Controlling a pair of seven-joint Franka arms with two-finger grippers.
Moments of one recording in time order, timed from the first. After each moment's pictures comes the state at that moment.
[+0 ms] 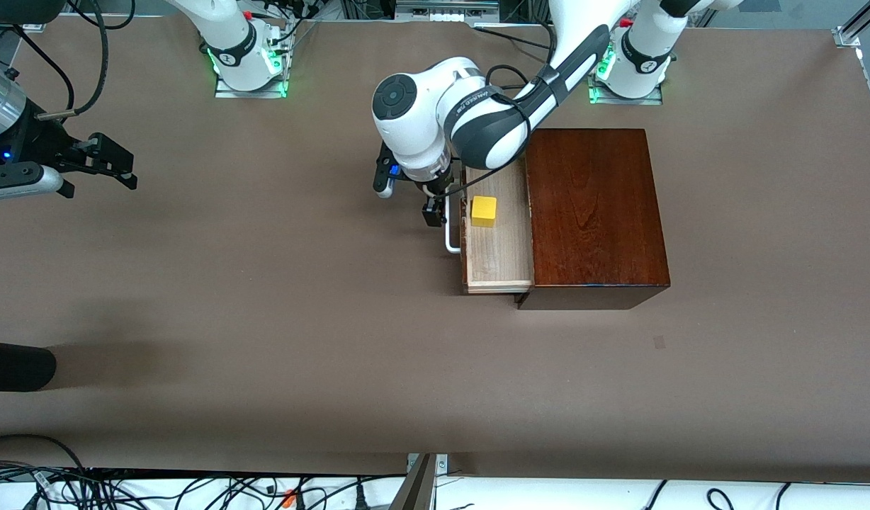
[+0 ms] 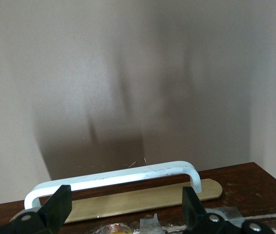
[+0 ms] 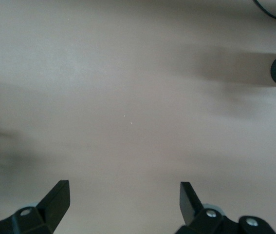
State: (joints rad) left arm -0.55 0.69 -0.43 -1.34 0.39 1.78 0.66; right arm 0.23 0.00 -0.17 -1.64 0.02 1.70 -0.09
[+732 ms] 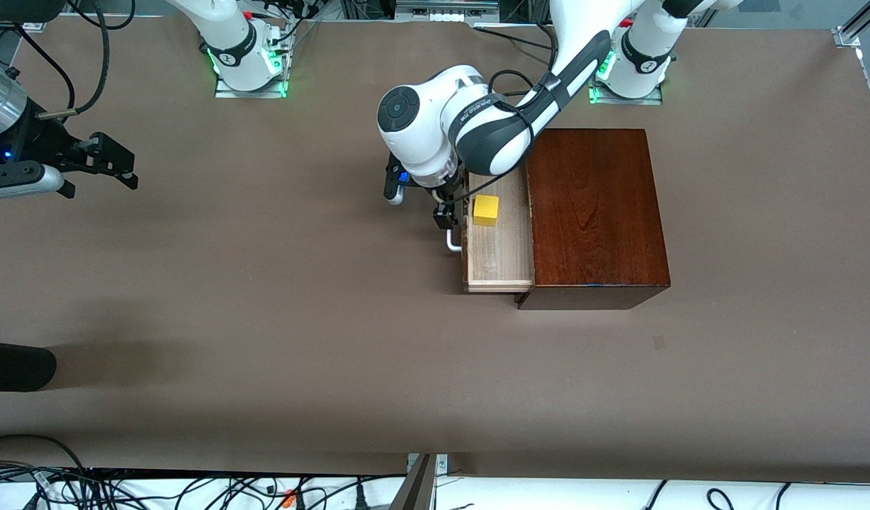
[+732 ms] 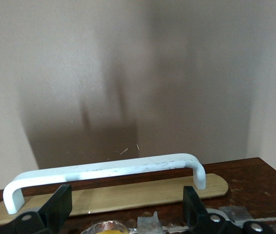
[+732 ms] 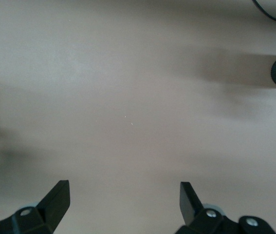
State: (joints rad) left arm -0.54 0.69 -0.42 -1.36 0.40 1.74 0.64; right arm 0.24 0.00 -0.17 -1.64 0.02 1.70 -0.09
